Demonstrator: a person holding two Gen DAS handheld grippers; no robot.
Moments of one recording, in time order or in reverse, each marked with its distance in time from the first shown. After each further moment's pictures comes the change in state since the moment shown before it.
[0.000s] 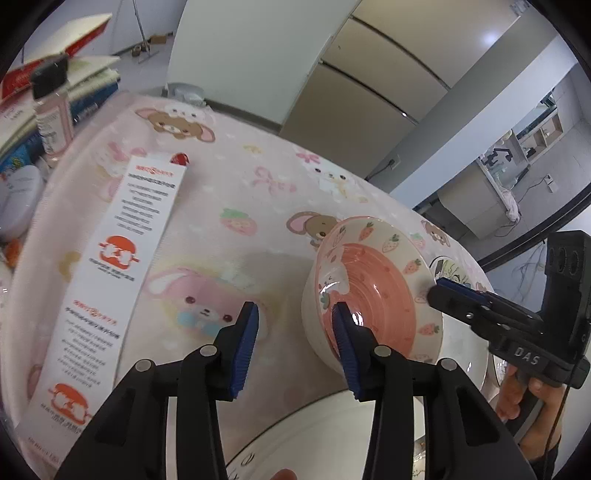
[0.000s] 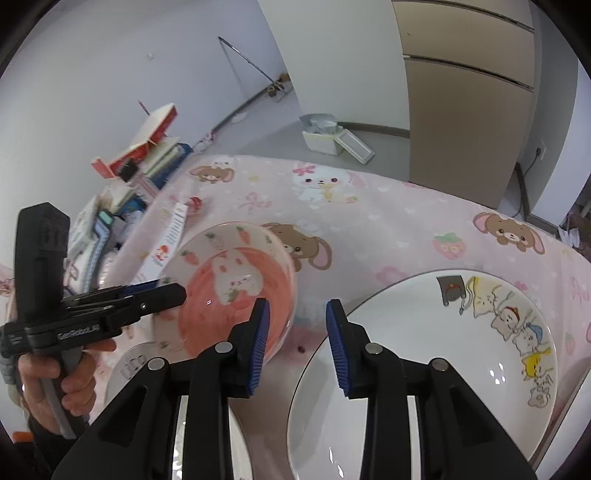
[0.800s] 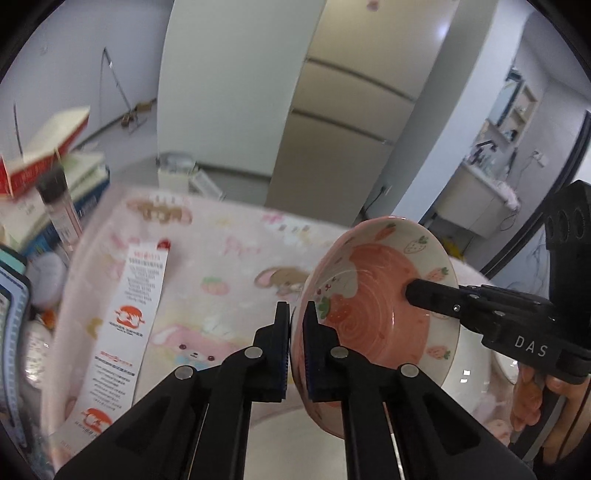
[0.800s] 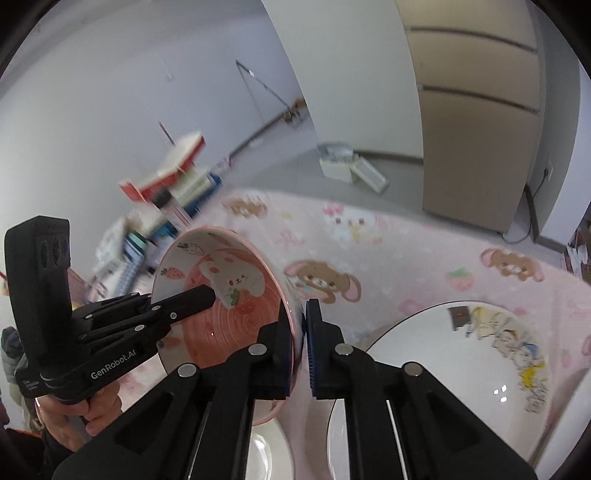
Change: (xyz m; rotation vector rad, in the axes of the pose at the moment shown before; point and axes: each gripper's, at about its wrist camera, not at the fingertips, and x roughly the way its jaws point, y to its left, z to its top) left arm -0.053 -0.073 -0.006 0.207 -0.219 0.073; right arm -0.053 0.025 0.005 -0.022 -0.143 0.068
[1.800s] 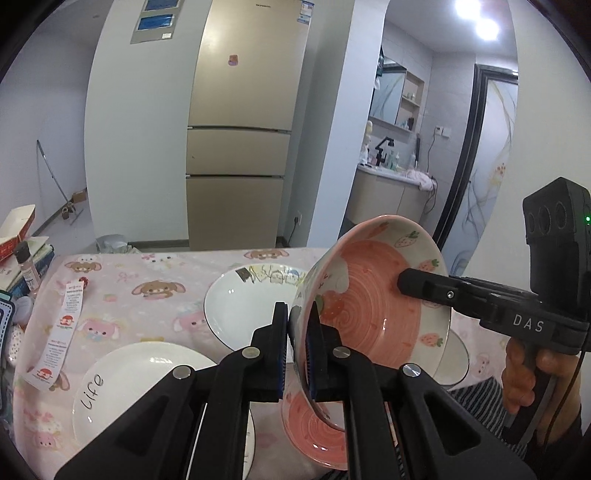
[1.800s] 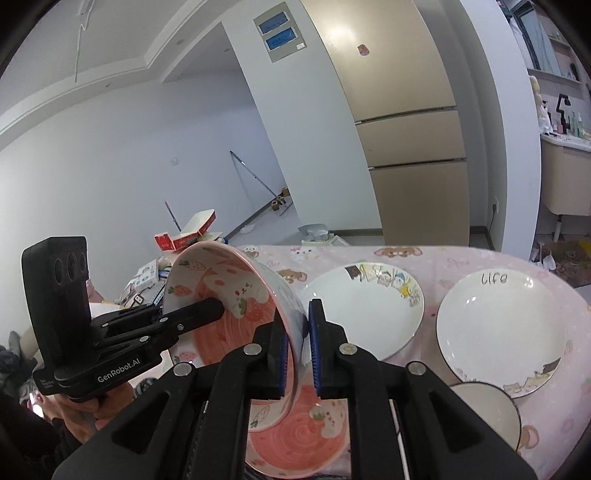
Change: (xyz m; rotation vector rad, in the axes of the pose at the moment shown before) left arm -0.112 -0.169 -0.121 0.286 -0.207 -0.191; right arm -0.199 -0.028 -0.151 0.042 -0.365 -0.042
